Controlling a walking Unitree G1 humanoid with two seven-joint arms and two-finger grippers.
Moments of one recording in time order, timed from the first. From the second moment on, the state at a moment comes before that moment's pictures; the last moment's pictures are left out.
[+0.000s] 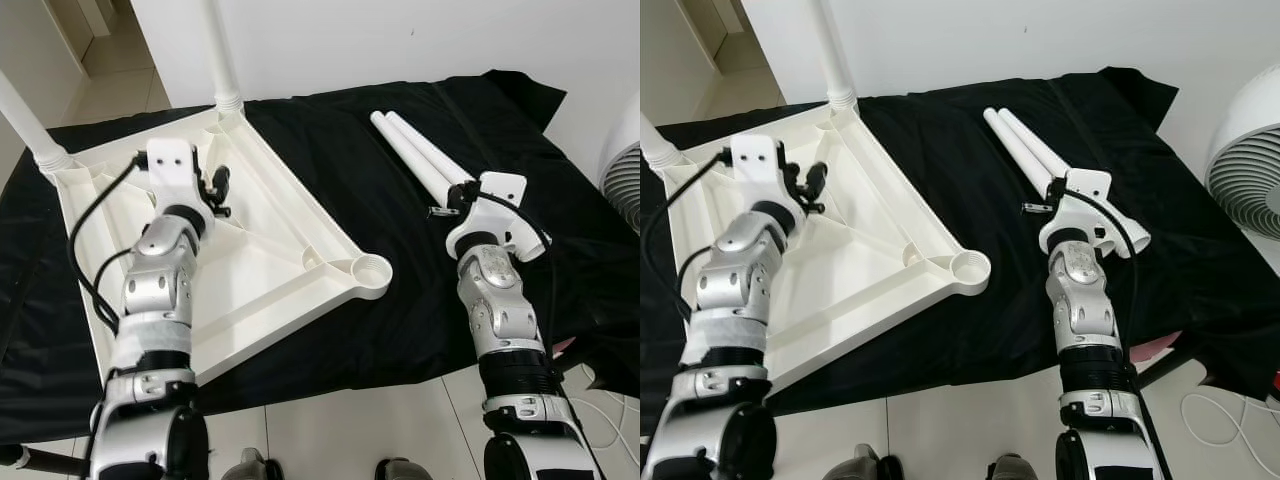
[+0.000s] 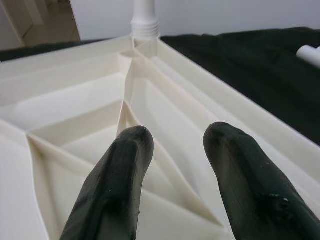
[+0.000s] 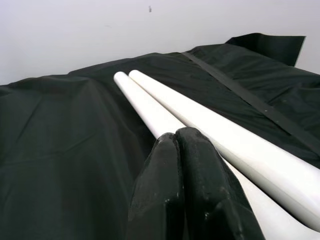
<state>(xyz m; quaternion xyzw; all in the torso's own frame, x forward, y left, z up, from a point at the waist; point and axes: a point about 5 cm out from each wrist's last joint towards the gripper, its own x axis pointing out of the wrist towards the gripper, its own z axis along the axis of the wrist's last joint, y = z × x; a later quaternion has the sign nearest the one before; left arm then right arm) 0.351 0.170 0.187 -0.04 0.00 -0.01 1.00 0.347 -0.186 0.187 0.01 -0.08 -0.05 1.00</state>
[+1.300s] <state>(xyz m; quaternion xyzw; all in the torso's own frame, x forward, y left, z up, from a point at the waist) 0.311 0.056 0.195 -0.05 -0.04 -0.20 0.98 0.341 -0.205 0.174 0.03 -0.05 -0.07 1.00</state>
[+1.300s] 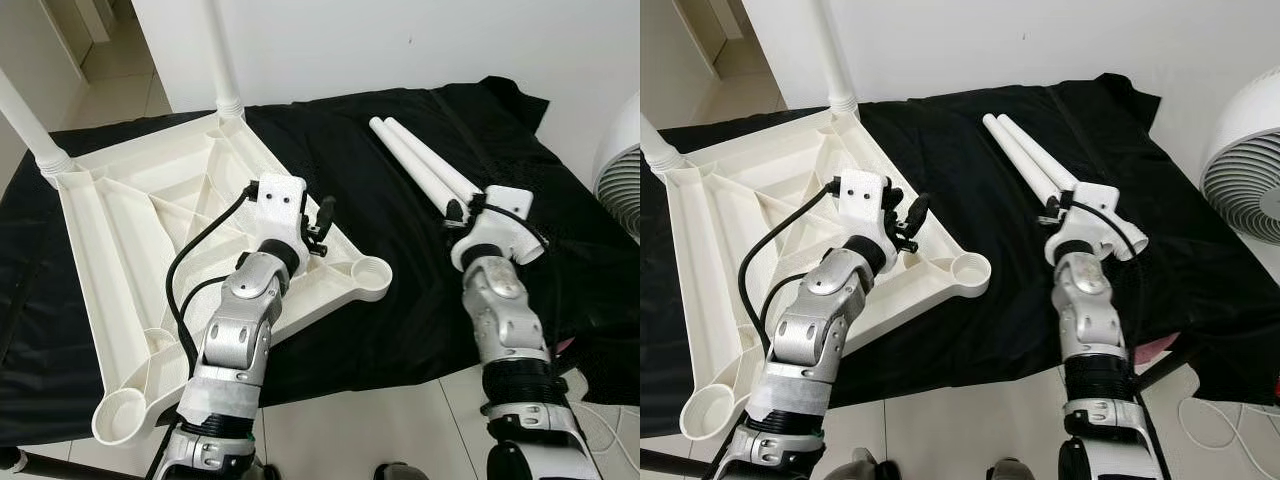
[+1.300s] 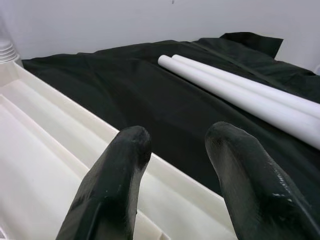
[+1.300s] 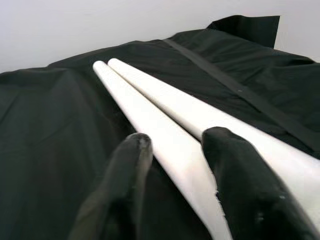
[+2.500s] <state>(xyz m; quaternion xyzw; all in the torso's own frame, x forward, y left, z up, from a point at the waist) 0.321 0.057 0.199 -0.09 -0.05 -0.20 0.97 0.326 -0.227 0.170 -0.05 -0.02 0.00 1.00</state>
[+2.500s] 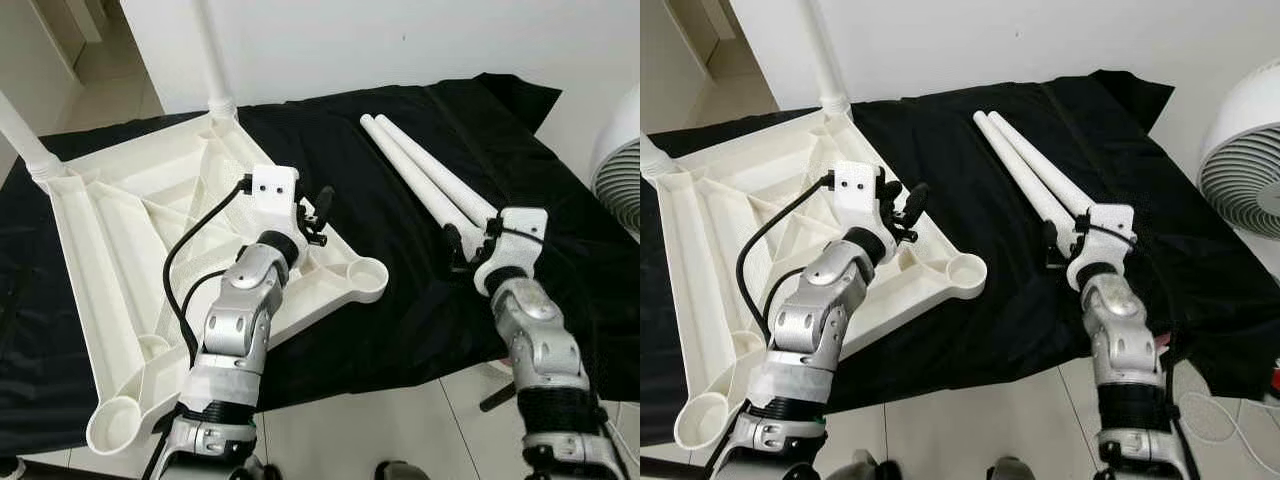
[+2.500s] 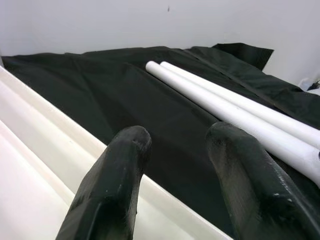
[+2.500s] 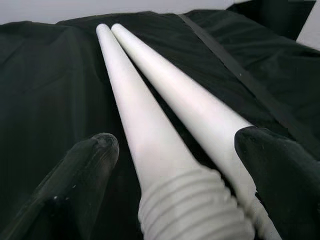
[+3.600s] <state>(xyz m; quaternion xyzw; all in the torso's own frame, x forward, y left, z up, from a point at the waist) 0.327 0.059 0.213 -0.10 -0.07 -0.19 0.97 0.343 -0.225 0.141 -0.08 0.05 0.11 0.99</state>
